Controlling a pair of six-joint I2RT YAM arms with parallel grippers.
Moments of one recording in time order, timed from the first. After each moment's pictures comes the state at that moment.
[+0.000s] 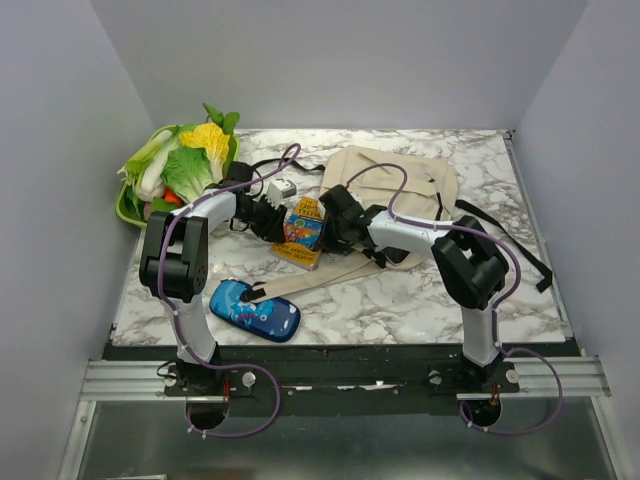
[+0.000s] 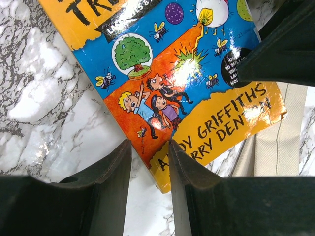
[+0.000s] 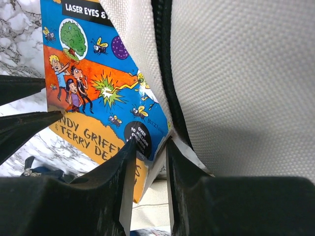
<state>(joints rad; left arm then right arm) -0.17 1.89 1.24 -0.53 0.71 0.53 0.76 2.00 1.37 -0.31 0.01 0.96</state>
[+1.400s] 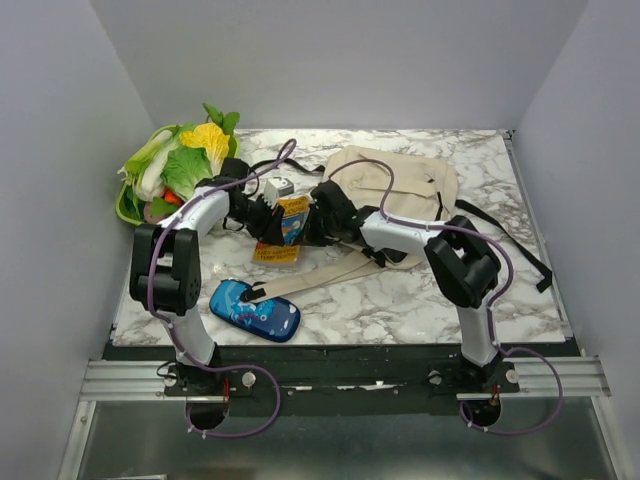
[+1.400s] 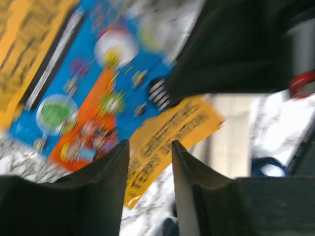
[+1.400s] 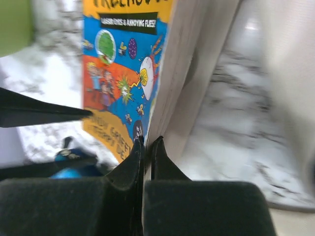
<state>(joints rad) -0.14 1.80 1.23 -0.66 0.71 0.58 0.78 2.04 1.41 -0.19 -0.09 0.87</state>
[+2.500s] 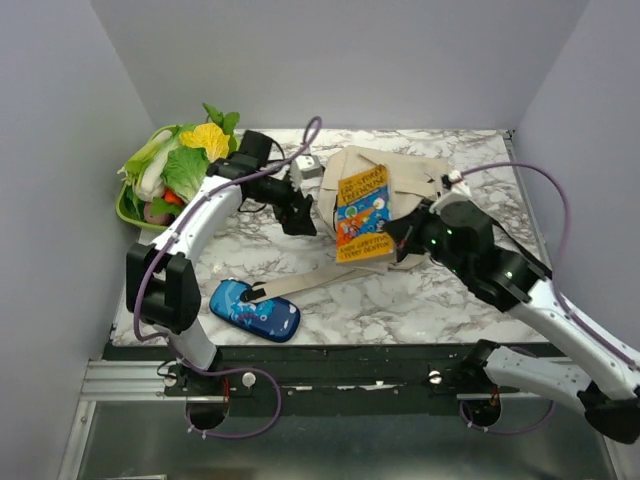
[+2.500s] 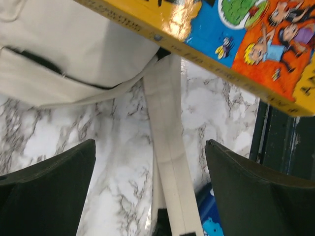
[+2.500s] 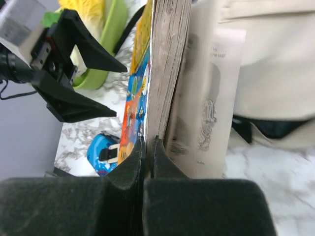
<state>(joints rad) -0.27 1.66 1.49 -0.82 0.90 0.57 0.77 1.00 1.04 -0.39 0.24 0.71</state>
